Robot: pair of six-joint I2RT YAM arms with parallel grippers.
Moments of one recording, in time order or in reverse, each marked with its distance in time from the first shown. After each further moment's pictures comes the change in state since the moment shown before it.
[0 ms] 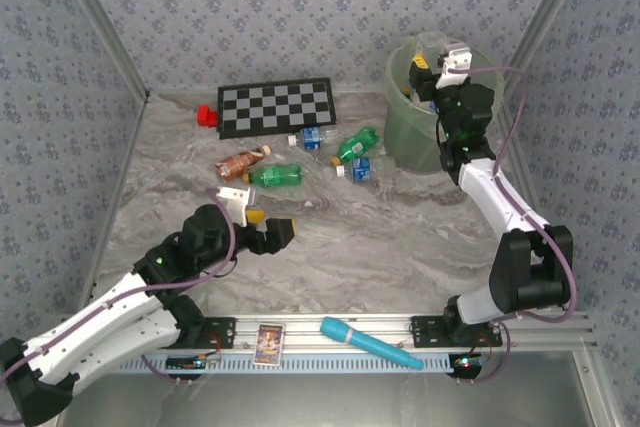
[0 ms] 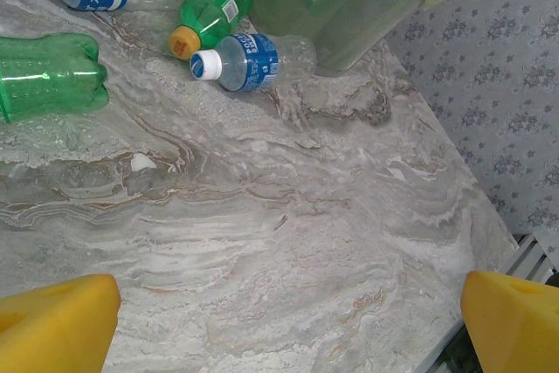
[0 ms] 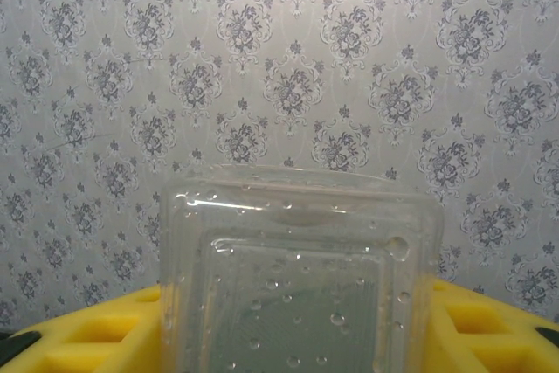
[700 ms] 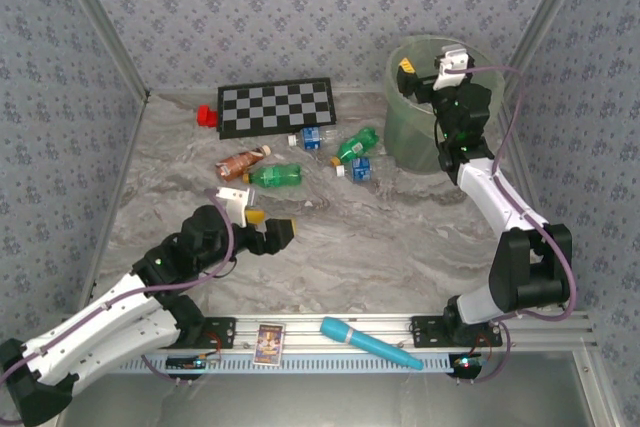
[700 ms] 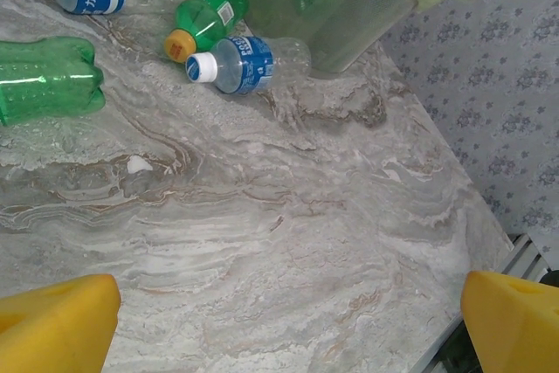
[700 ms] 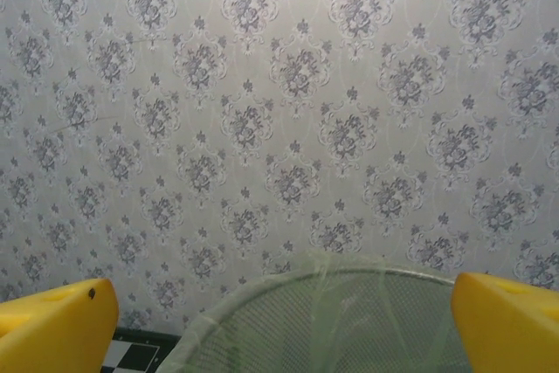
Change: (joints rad) left arm -0.005 -0.017 0.000 -0.002 -0.001 0.000; right arm 0.016 0.005 0.000 -0.035 0.002 -0.007
